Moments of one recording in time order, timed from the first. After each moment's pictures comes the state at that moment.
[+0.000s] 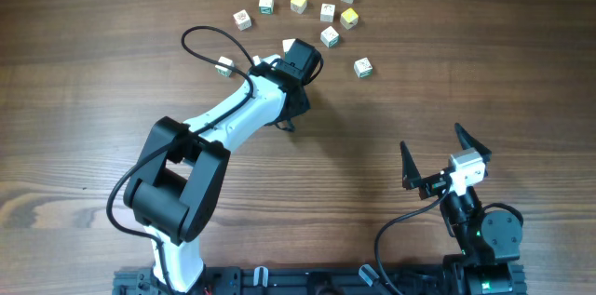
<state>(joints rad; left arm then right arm) -0.55 1.97 1.31 -0.68 -0.19 -0.89 0.08 0.01 0.01 0.01 -0.23 -0.11</state>
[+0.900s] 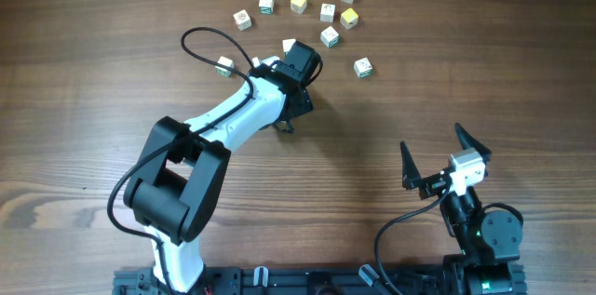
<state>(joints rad) -0.55 1.97 1.30 -0.67 -0.20 -0.89 0.08 0.01 0.01 0.01 -0.23 -0.11</state>
